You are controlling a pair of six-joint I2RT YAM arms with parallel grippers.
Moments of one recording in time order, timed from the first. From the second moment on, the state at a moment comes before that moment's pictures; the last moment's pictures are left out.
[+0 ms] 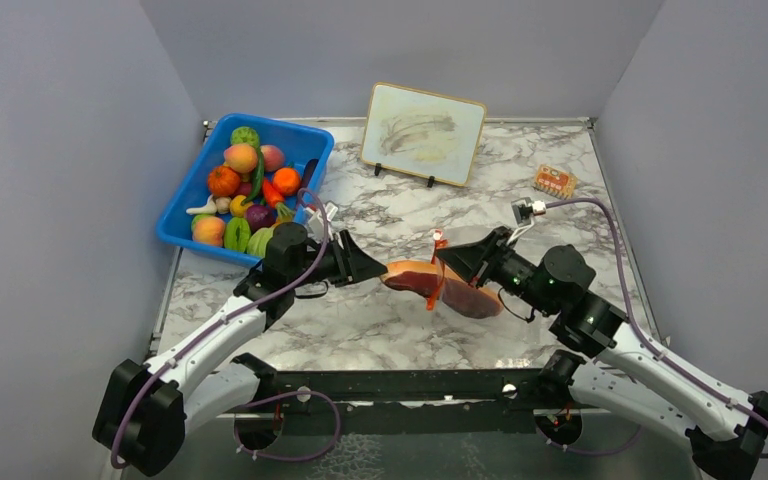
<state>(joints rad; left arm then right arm) -0.51 0.98 0.51 0.11 0.57 -0.89 0.84 0.67 0.64 0.02 -0.01 0.73</state>
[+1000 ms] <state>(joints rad) -0.57 0.98 0.45 0.21 0.58 -0.97 0.84 0.71 0.64 0.06 -0.02 0.77</state>
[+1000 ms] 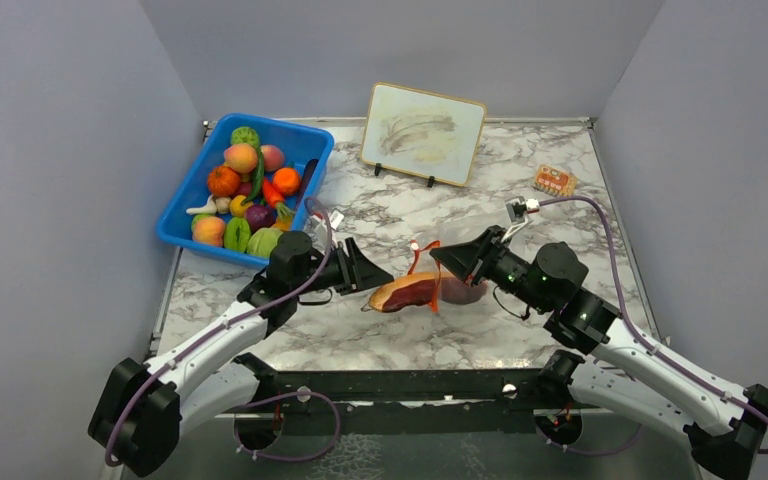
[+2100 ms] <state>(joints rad) -0.57 0.90 0.41 0.08 0.59 -0.94 0.84 0.78 0.67 0.06 -0.02 0.79</state>
